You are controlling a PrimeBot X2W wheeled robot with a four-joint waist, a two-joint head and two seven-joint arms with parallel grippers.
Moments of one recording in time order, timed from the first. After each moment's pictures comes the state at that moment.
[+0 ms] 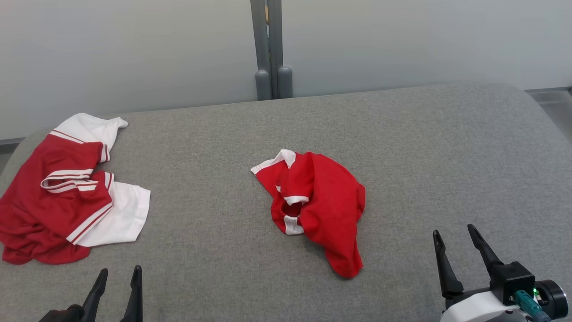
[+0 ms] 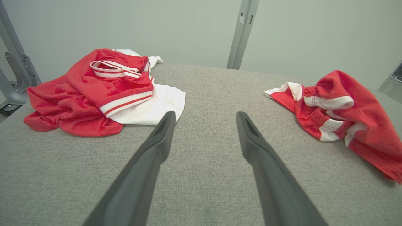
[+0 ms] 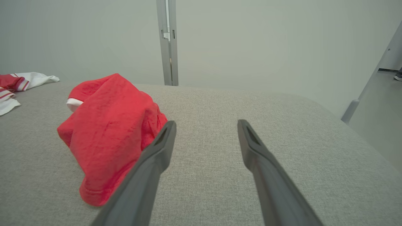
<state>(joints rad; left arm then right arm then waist) 0.15 0.26 -0.09 0.21 -0.46 -0.13 -0.26 0.10 -0.05 -0.03 0.13 -0.01 0.13 -0.26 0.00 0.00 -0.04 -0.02</state>
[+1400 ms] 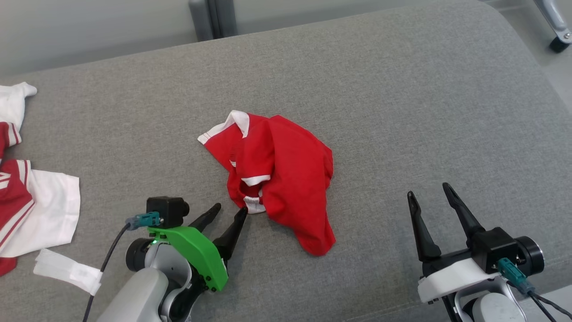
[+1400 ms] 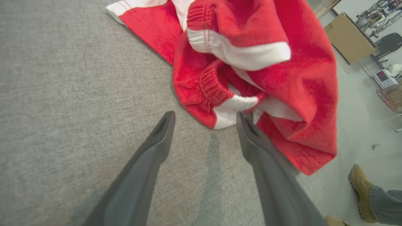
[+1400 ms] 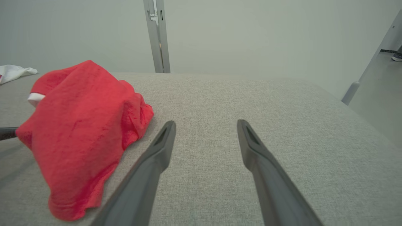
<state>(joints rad) -0.35 0.26 -0.57 0.41 -0.82 -0.13 0.08 -0.03 -0.05 0.06 0.10 0.01 0.13 -0.26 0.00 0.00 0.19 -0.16</state>
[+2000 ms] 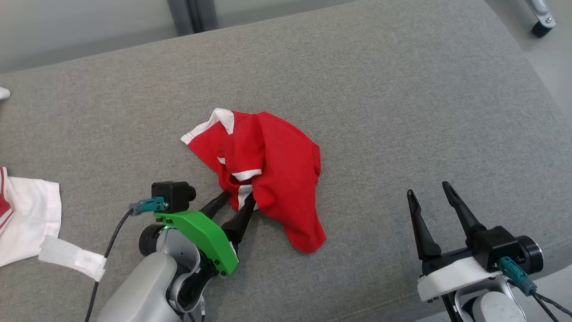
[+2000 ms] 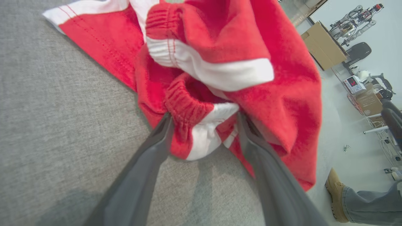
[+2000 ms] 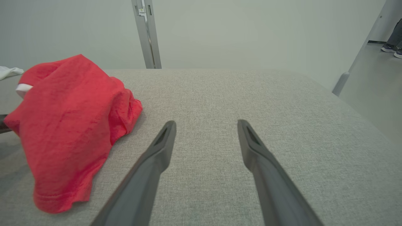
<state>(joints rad) -0.42 0.24 -0.63 0.45 -0.91 -0.13 0.04 -0.03 -0.05 0.07 0.10 0.03 0.13 -0.26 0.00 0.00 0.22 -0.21</state>
